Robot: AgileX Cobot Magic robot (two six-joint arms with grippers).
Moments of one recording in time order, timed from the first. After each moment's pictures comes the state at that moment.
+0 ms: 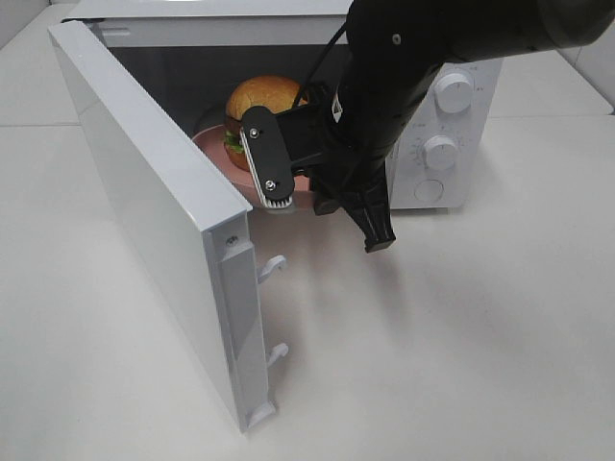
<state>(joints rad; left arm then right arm) -0.04 0.00 -0.50 -0.01 1.03 0.03 0.70 1.89 -1.33 -0.22 0.62 -1.11</state>
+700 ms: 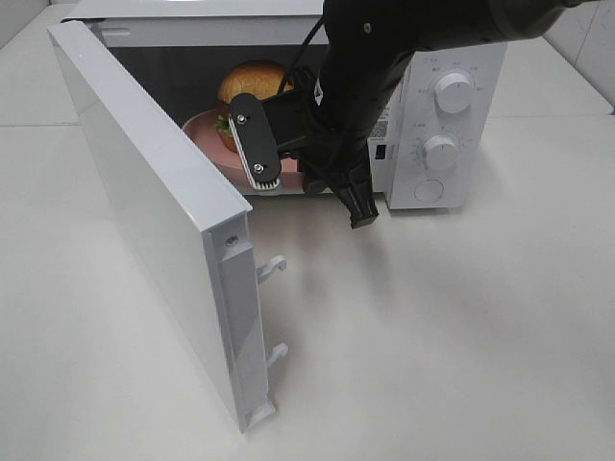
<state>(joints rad) -0.04 0.00 -0.50 -0.01 1.03 0.03 0.69 1.98 -1.47 -0.24 0.65 -1.15</state>
